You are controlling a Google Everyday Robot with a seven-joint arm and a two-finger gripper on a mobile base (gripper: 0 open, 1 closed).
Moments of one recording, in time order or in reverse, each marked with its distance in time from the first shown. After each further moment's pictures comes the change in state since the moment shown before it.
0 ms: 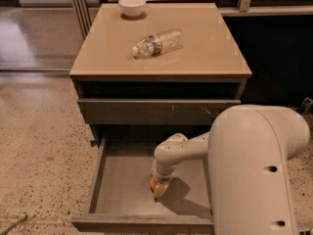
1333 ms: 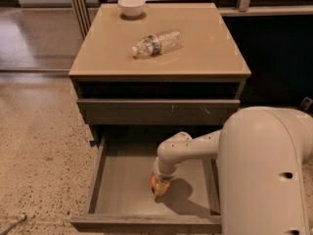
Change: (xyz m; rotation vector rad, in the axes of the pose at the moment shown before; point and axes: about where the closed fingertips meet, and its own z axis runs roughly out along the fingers) arm -0.003 0.001 -0.014 0.009 -0.033 0.012
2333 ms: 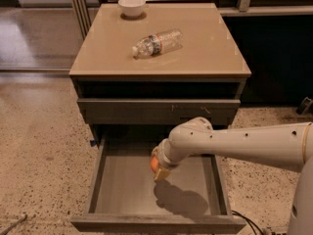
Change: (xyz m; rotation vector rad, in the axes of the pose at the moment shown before) arm -0.035 -0.007 -0.129 0.187 -0.109 -0.034
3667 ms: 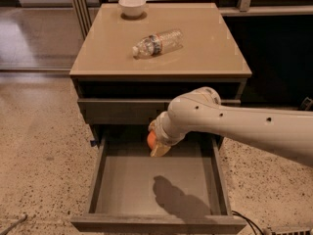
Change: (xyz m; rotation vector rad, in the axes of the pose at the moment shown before) arm -0.045 -0.050 -0.108 0.130 0.009 -0.049
